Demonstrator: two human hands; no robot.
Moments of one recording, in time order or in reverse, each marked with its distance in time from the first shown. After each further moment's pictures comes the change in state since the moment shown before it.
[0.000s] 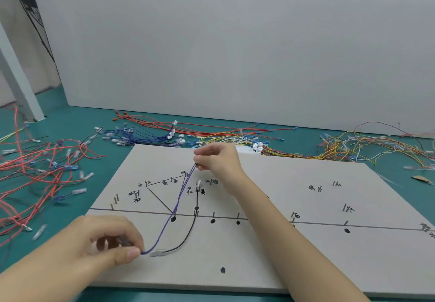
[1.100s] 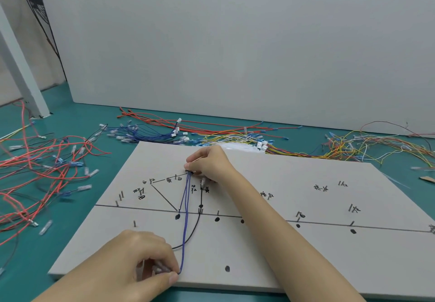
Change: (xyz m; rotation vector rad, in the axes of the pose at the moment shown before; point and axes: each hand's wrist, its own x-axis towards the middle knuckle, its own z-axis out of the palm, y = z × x) left_hand 0.013 0.046 0.028 -0.037 -0.186 0.029; right_hand 0.017 0.008 0.021 -0.297 -0.130 0.111
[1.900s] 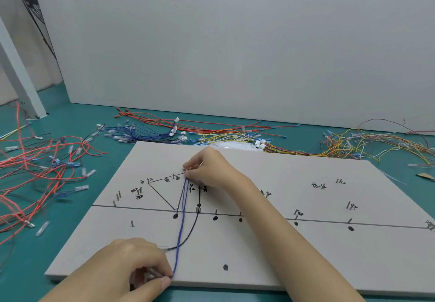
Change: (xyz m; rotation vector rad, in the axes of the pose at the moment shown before) left_hand -0.009 -0.007 0.008 0.052 0.079 0.039; right_hand -0.009 0.004 -0.006 -0.367 -0.069 -0.191
